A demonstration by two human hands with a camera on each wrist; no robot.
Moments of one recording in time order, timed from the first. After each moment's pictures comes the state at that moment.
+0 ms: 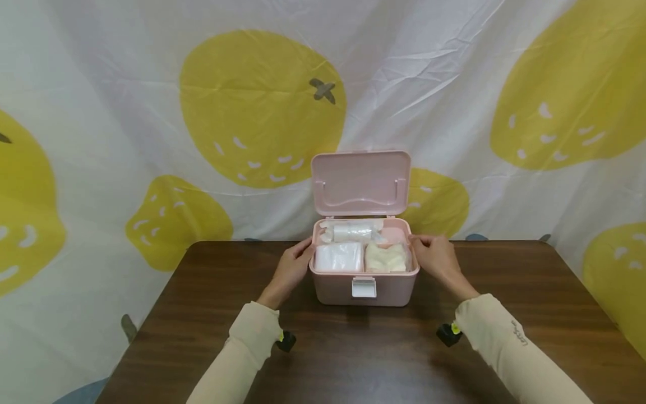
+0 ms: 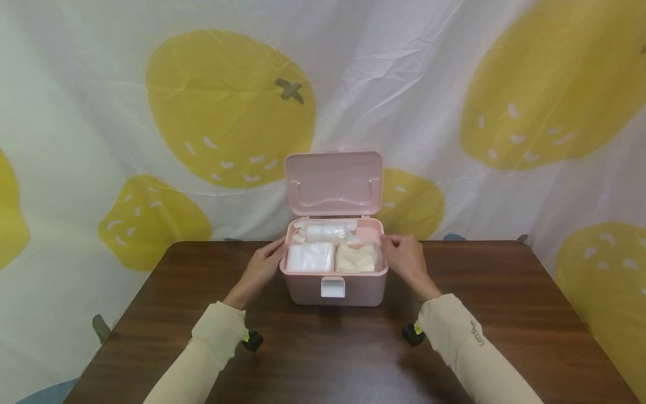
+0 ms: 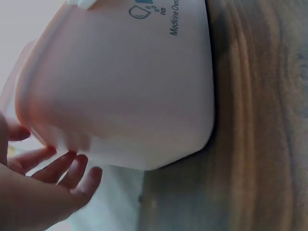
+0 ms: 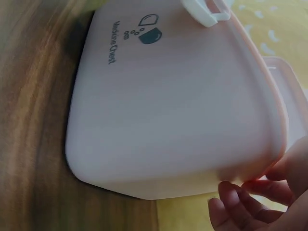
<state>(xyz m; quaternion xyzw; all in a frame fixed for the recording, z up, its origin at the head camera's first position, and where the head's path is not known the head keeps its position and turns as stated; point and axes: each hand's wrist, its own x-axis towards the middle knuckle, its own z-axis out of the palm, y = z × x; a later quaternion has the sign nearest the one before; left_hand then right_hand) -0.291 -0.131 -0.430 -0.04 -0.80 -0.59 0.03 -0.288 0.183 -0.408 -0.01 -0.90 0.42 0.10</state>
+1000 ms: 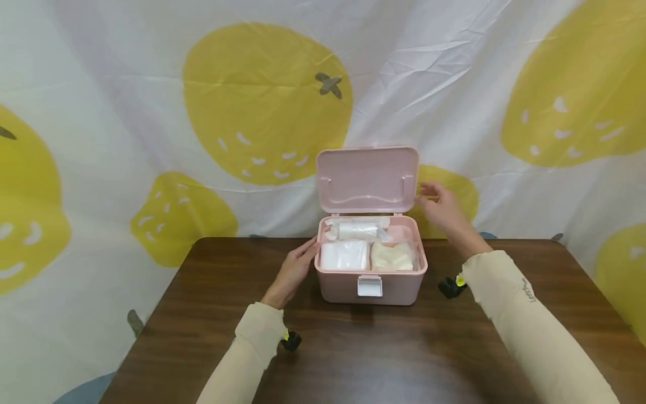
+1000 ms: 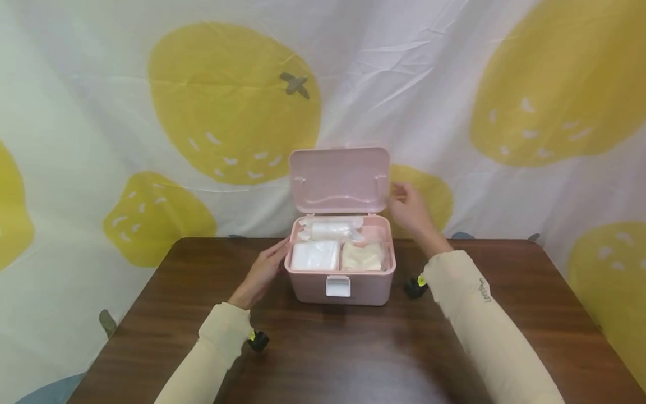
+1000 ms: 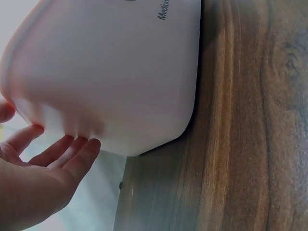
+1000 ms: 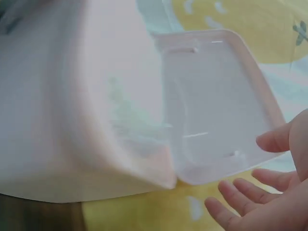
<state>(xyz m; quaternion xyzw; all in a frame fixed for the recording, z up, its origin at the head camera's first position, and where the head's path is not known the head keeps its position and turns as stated) -0.285 -0.139 -0.444 -0.02 -0.74 -0.68 -0.04 -0.326 0.183 -0.340 0.06 -0.85 0.53 0.05</state>
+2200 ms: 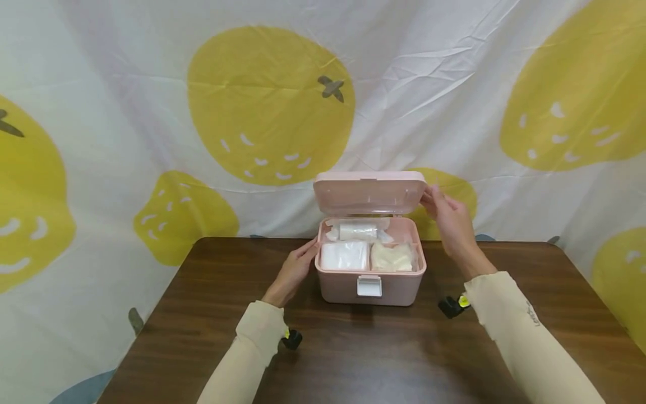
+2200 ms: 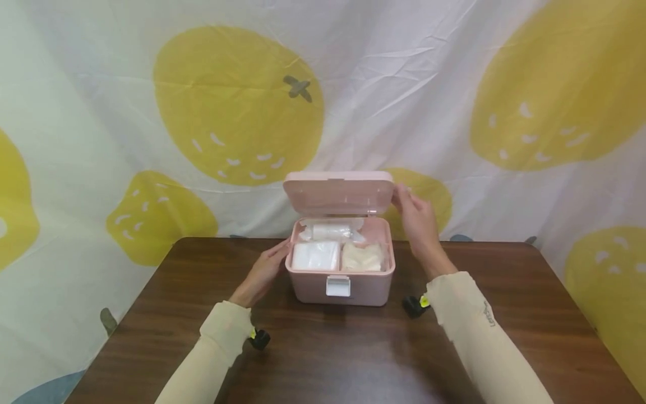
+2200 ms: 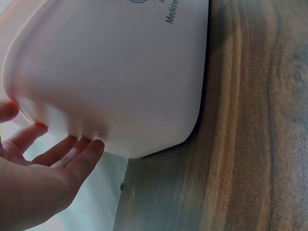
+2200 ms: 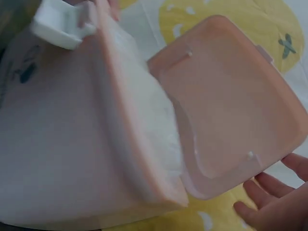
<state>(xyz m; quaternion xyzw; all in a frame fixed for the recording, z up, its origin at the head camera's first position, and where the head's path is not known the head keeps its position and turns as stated) -0.295 -0.129 -0.447 -0.03 -0.74 -0.67 -0.06 -0.304 0.191 -0.352 0.07 -0.70 0.70 0.11</state>
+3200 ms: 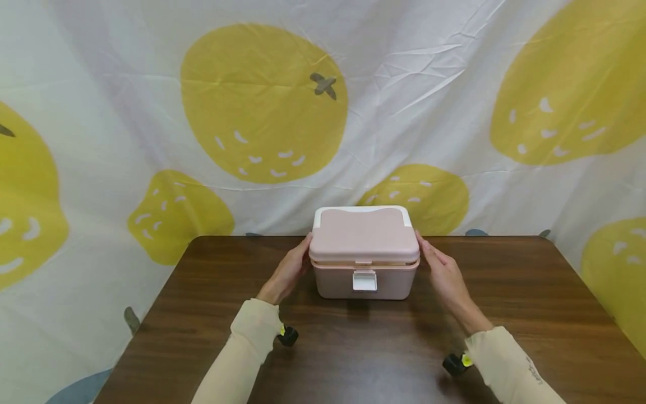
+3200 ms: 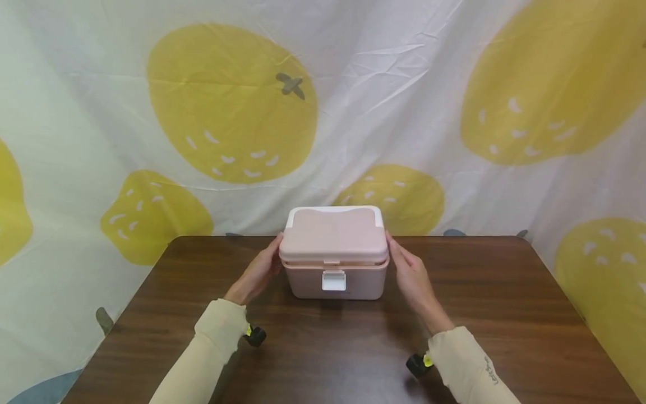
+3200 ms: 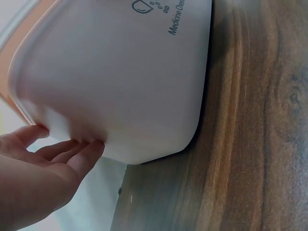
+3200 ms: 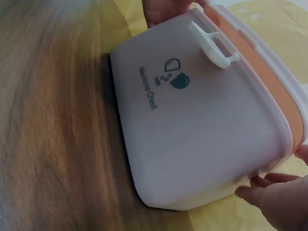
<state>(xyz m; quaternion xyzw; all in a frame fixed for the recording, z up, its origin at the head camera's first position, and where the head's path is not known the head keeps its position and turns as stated) -0.295 -0.136 -0.440 -0.08 -0.67 -0.73 -0.13 -0.245 0.186 -0.434 0.09 -0.72 0.68 0.06</state>
